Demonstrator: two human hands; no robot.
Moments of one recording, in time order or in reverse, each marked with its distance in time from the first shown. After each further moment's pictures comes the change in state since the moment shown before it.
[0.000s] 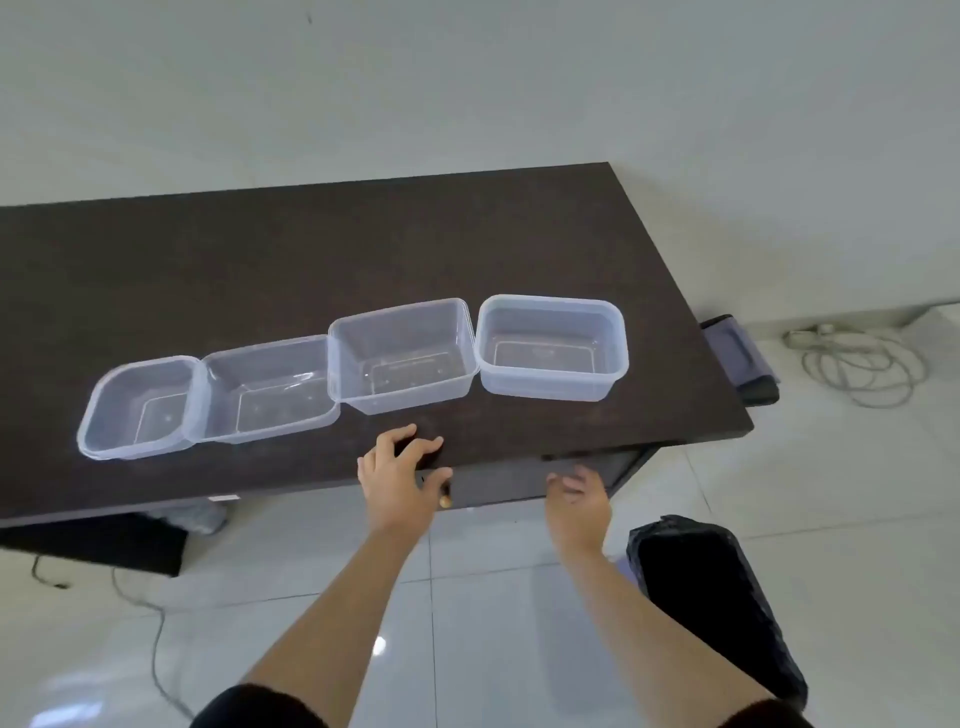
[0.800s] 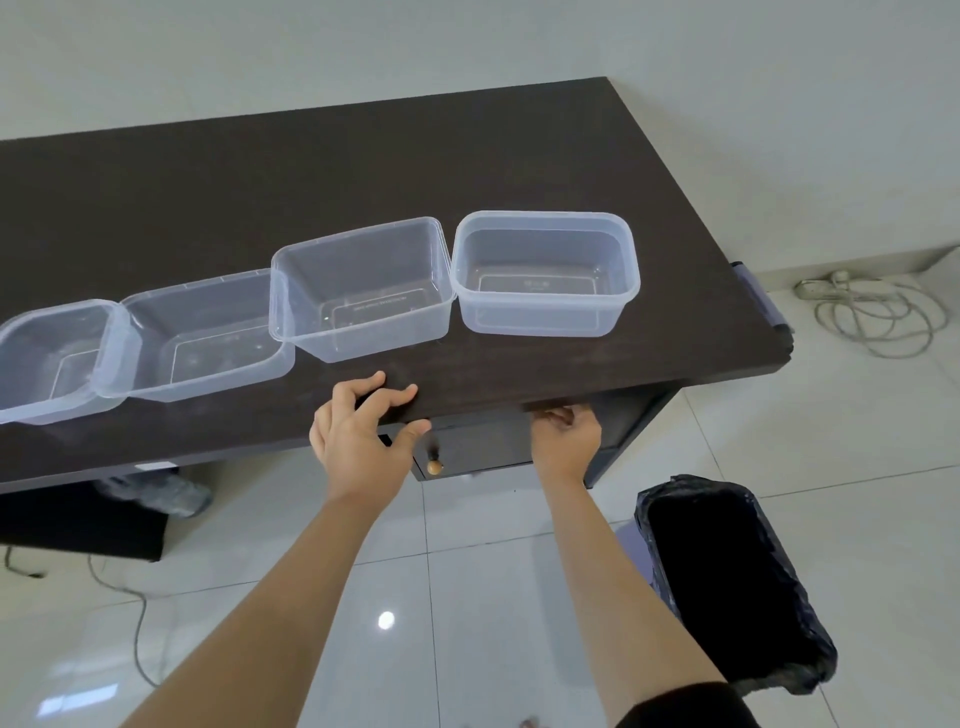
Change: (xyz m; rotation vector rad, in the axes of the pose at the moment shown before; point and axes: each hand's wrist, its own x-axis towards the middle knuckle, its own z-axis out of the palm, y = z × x) left_hand 0.006 -0.016 0.015 0.019 0.167 0.063; right_hand 0.057 0.022 0.048 0.324 0.110 -0.111
